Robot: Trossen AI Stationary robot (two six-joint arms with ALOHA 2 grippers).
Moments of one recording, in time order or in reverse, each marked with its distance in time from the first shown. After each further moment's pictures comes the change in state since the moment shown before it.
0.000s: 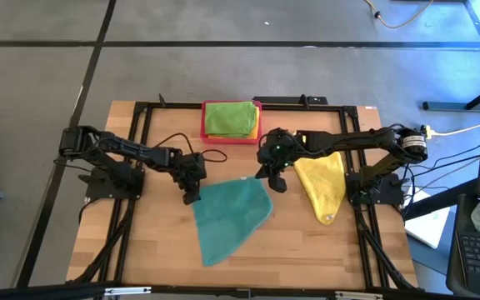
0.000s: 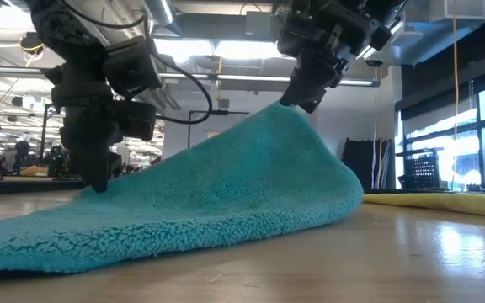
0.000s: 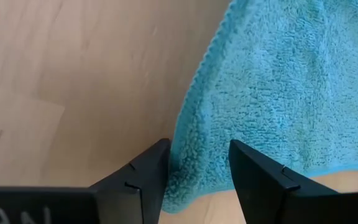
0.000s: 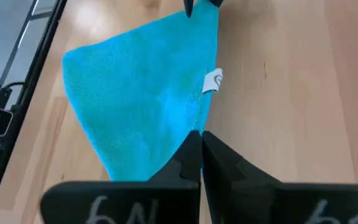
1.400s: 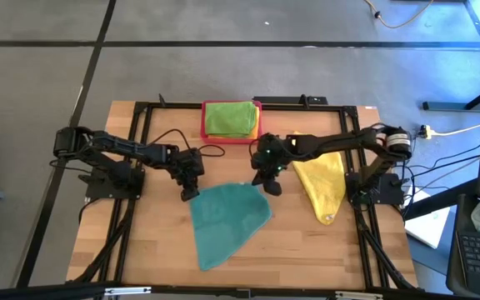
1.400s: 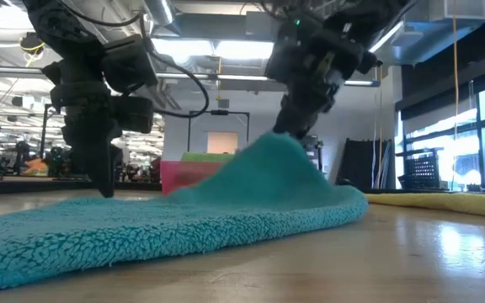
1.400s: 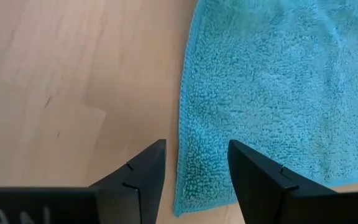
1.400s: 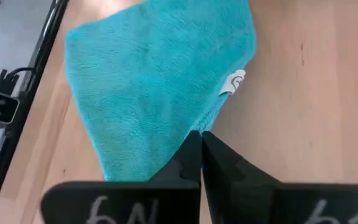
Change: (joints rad) left arm 0.057 -0.067 -0.010 -0.029 -0.040 0.095; right arm -0.011 0.145 0.000 0.074 -0.106 -0.015
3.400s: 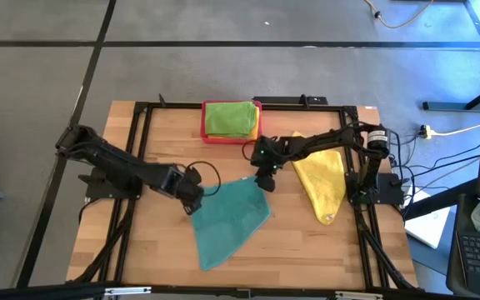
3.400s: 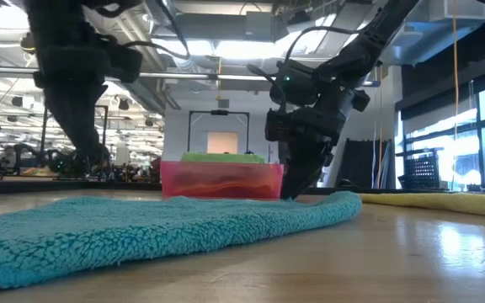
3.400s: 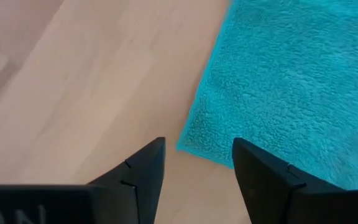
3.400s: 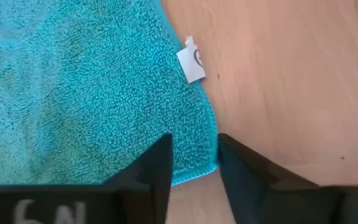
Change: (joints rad) left arm -0.456 0.051 0.353 -0.589 -0.599 -0.636; right arm -0.055 0.190 -0.043 0.039 0.118 0.071
